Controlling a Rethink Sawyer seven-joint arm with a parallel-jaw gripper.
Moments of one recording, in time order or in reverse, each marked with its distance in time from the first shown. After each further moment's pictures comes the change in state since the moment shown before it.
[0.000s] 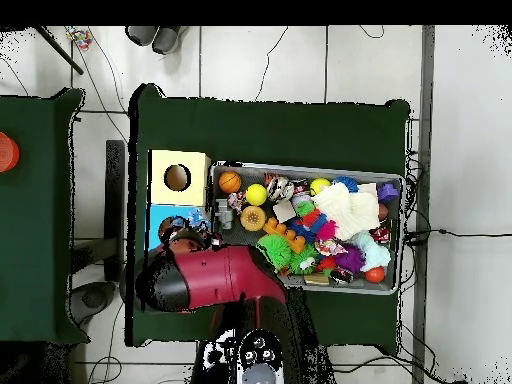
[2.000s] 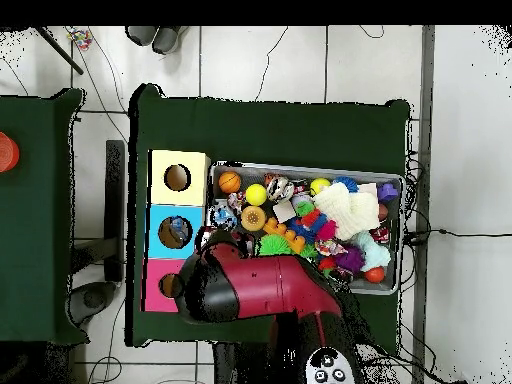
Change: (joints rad) arm -0.233 -0.112 0.147 0.112 -0.084 -0.056 0.000
